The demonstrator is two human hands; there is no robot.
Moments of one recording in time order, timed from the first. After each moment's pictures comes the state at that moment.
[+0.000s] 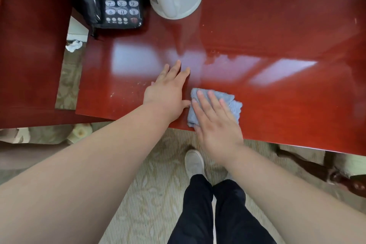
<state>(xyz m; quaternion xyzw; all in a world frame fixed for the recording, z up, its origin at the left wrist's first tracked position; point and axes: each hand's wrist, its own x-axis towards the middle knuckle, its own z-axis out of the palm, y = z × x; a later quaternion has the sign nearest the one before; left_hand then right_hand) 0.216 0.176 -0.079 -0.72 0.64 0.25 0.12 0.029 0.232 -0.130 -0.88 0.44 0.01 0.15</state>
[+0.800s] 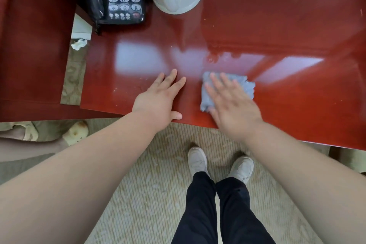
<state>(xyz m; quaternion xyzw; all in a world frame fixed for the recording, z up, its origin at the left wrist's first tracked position) 0.237 0.211 -0.068 -0.69 0.66 0.25 0.16 0.000 0.184 -0.134 -0.90 0.42 0.03 0.12</state>
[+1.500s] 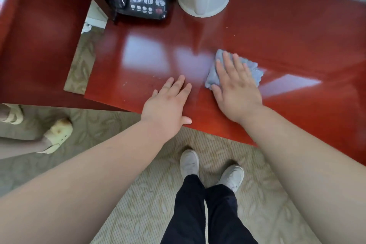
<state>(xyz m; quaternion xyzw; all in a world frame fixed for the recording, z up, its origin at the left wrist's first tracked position) 0.241 0.232 -0.077 -0.71 0.65 0.23 0.12 0.049 0.125 -0.135 -0.88 0.46 0.02 0.11</state>
